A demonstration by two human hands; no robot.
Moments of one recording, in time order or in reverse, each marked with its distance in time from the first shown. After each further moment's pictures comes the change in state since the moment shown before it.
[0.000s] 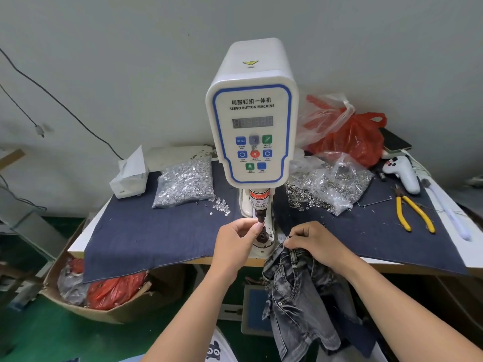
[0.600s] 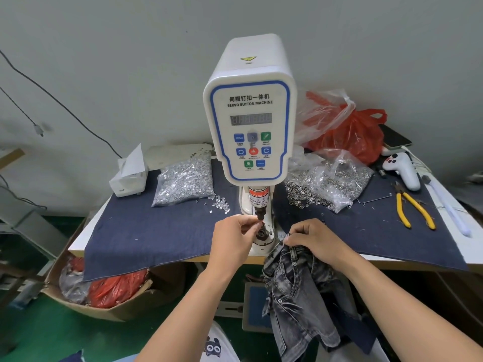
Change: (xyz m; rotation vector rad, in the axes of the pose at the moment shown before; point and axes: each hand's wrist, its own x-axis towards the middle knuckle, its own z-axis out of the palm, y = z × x) left_hand -0.001 0.018 -0.004 0.360 0.041 0.154; right_hand -0.003 -0.006 0.001 0.001 0.010 0.009
